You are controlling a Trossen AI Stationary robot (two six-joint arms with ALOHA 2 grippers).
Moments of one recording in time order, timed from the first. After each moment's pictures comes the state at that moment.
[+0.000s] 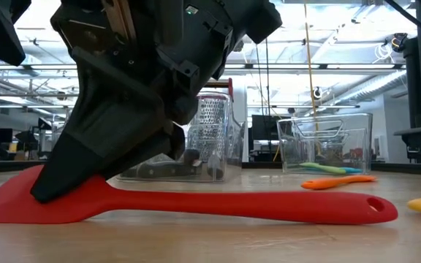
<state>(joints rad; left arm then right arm) -0.91 1.57 0.94 -0.37 -0.61 -0.56 0.38 2.42 1.66 -0.34 -0.15 0.43</state>
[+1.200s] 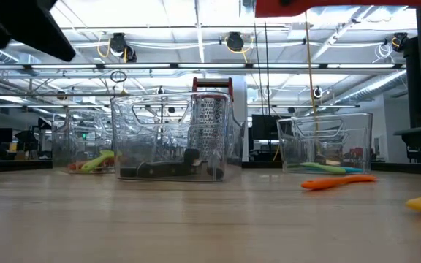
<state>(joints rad) -0.86 1.57 0.94 -0.36 -0.73 -0.49 0.42 1.66 1.65 -1.14 0.39 0.51</state>
